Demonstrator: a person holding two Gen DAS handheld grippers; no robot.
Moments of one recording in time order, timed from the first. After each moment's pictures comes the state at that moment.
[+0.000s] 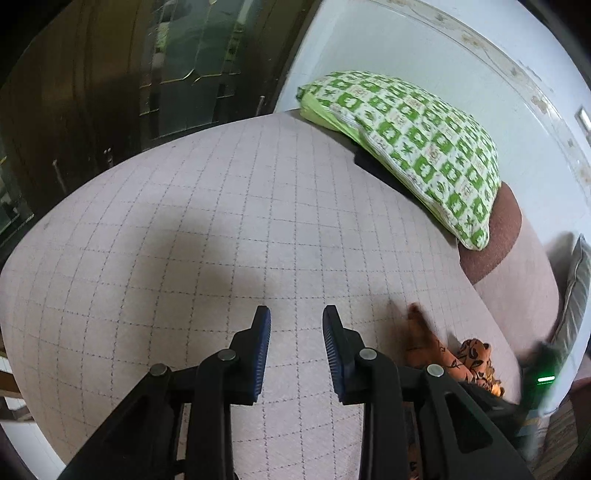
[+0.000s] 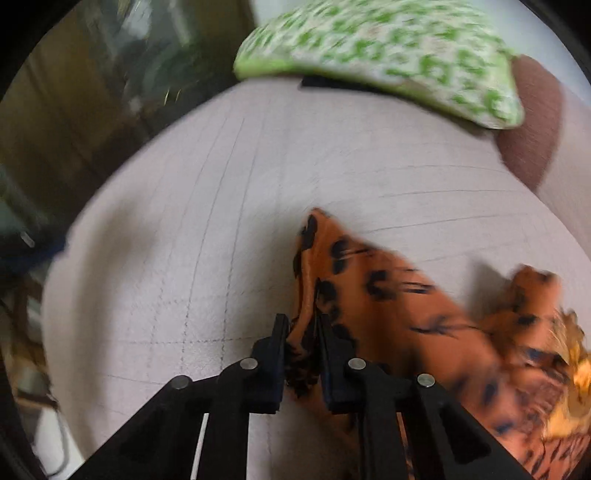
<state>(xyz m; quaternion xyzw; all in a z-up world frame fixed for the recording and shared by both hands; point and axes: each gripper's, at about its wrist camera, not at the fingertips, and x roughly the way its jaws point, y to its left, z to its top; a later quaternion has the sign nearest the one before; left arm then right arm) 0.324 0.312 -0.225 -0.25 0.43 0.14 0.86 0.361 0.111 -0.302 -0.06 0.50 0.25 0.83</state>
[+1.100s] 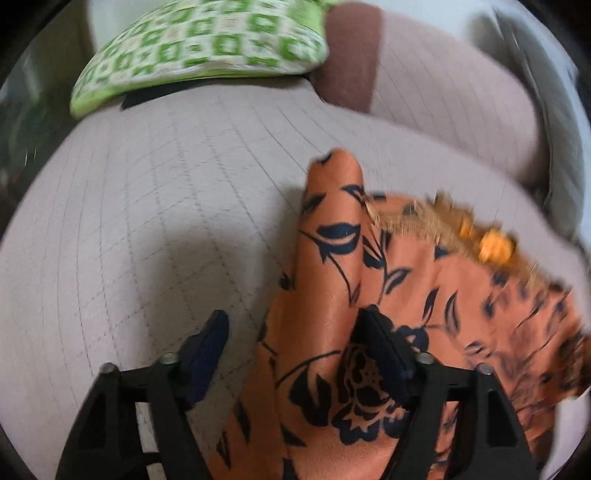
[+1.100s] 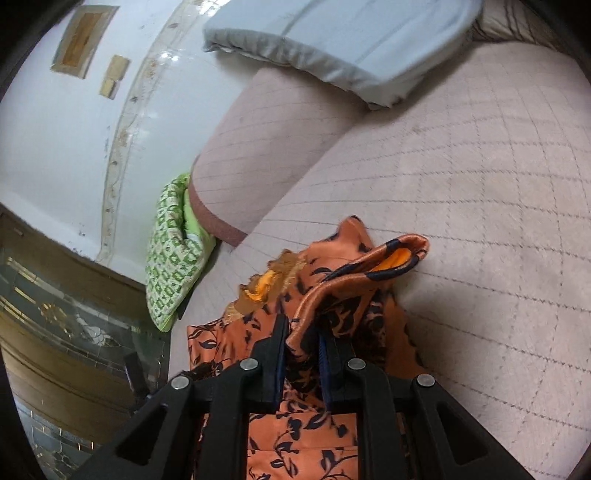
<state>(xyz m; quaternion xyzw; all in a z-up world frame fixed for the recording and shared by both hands) 0.407 0.024 -0.316 0.00 0.53 -0.02 0.85 0.201 -0.366 -0.316 0.43 0.35 0.05 0.83</state>
